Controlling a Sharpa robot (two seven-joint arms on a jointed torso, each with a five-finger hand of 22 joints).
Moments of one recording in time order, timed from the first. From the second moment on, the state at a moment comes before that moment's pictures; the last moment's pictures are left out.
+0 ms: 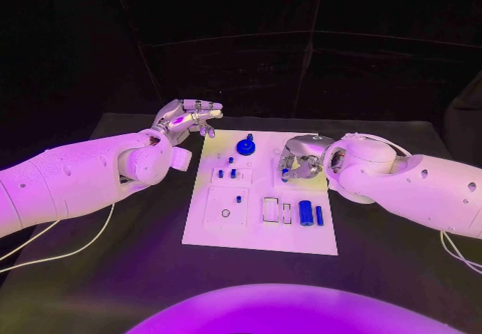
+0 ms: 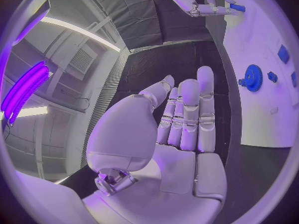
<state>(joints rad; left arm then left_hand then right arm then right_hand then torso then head) 1.19 -0.79 -0.11 1.34 0.01 -0.18 0.45 1.29 -0.05 0.39 -0.14 0.04 1.01 0.16 0.16 0.07 1.07 0.09 0.33 0.08 1.24 0.01 1.03 0.53 0.17 1.18 0.11 0.67 0.70 1.14 -0.75 0.00 1.55 -1.60 -0.04 -0.25 1.51 -0.04 0.25 0.08 0.07 1.08 0.14 0.07 0.07 1.19 0.07 0.12 0.06 1.47 -0.01 1.21 0.95 0.12 1.36 0.09 1.22 0.92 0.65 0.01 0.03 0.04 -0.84</state>
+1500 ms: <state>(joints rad) 1.19 -0.80 -0.11 1.34 0.02 -0.18 0.45 1.29 -0.05 0.39 -0.14 0.04 1.01 0.16 0.16 0.07 1.07 0.09 0.33 0.08 1.24 0.01 1.03 0.52 0.17 1.18 0.11 0.66 0.70 1.13 -0.83 0.00 1.69 -1.65 -0.19 -0.26 1.47 -0.08 0.40 0.04 0.06 1.12 0.14 0.07 0.07 1.24 0.07 0.09 0.06 1.47 -0.01 1.23 0.95 0.12 1.37 0.09 1.24 0.96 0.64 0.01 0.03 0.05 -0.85</state>
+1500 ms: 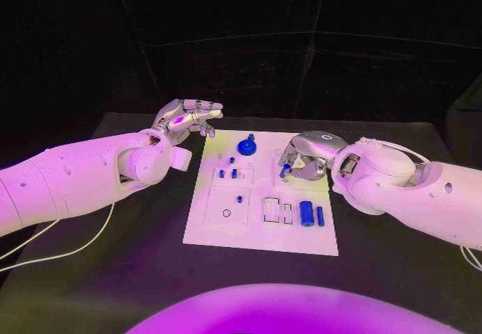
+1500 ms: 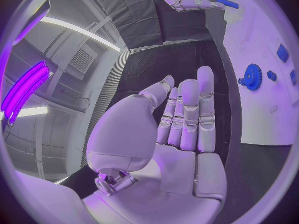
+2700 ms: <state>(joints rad) 1.19 -0.78 -0.11 1.34 0.02 -0.18 0.45 1.29 -0.05 0.38 -0.14 0.04 1.01 0.16 0.16 0.07 1.07 0.09 0.34 0.08 1.23 0.01 1.03 0.52 0.17 1.18 0.11 0.66 0.70 1.07 -0.57 -0.02 1.63 -1.59 -0.13 -0.10 1.46 -0.09 0.44 0.02 0.08 1.12 0.14 0.07 0.07 1.24 0.07 0.08 0.06 1.47 -0.01 1.24 0.96 0.12 1.37 0.09 1.24 0.96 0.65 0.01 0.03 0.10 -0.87</state>
